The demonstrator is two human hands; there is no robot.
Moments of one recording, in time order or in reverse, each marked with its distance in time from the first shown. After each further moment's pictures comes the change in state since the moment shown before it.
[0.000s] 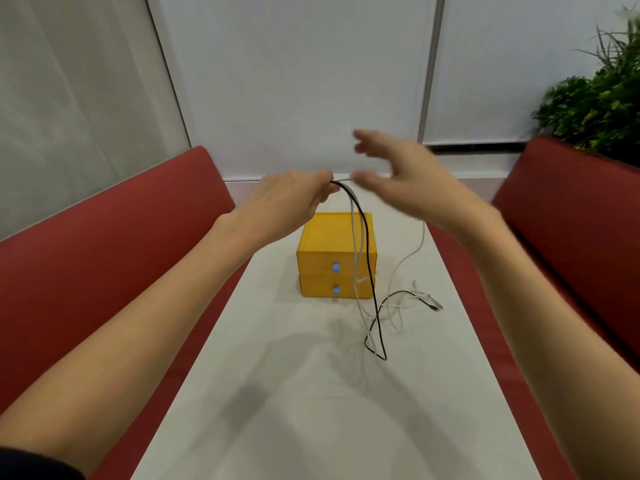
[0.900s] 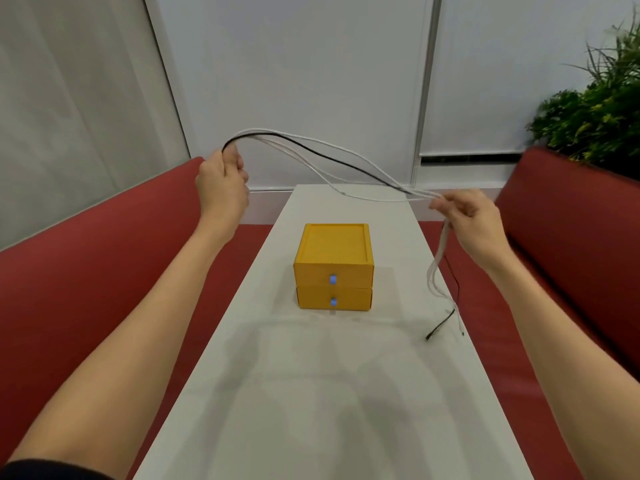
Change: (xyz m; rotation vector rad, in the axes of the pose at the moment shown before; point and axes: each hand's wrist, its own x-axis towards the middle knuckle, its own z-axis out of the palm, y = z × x) left_hand 0.009 -0.070 0.024 -1.002 0.597 -0.719; right_hand -0.037 0.138 0.011 0.241 0.362 0.325
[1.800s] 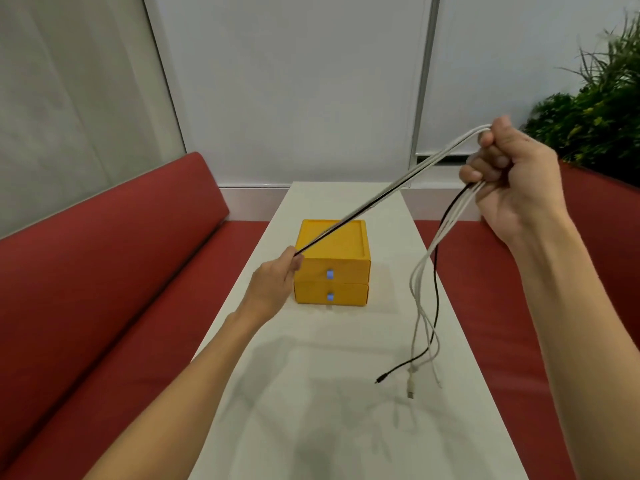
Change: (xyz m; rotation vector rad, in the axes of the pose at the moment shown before) left_hand -0.108 -0.100 0.014 0.500 -0.480 0.367; right_hand -0.010 -0.108 -0.038 1.116 0.041 0.208
